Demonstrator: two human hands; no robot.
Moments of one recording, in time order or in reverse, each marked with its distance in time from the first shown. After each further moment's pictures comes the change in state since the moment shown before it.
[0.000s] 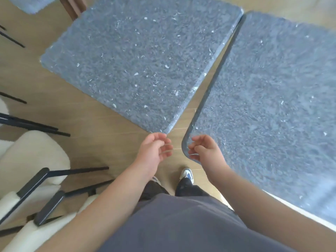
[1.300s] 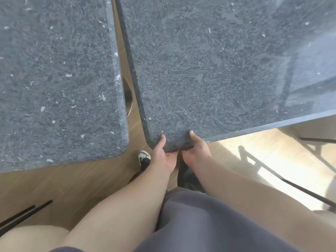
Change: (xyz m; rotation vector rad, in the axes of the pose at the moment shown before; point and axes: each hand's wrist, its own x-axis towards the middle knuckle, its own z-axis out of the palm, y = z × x) left_hand 0.122 -0.141 0.086 -0.209 -0.204 -0.520; right_hand 0.078 0.133 -0.036 1.556 0.527 0.376
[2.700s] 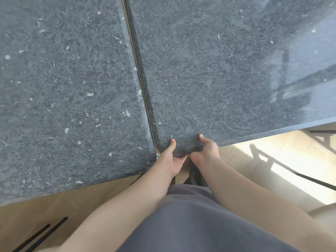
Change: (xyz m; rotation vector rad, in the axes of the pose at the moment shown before) left_hand 0.020 0.102 -0.005 0.150 0.060 -0.238; right_hand -0.021 0.057 0.089 0.094 0.183 -0.013
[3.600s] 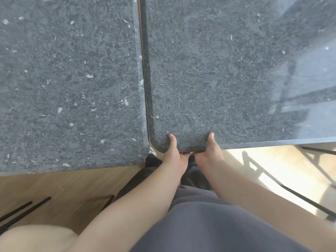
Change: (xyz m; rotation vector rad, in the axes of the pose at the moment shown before) left_hand 0.017 -0.044 0.017 -0.206 0.007 0.080; right_hand 0.022 -0.027 -0.013 -0.148 0.105 -0.132
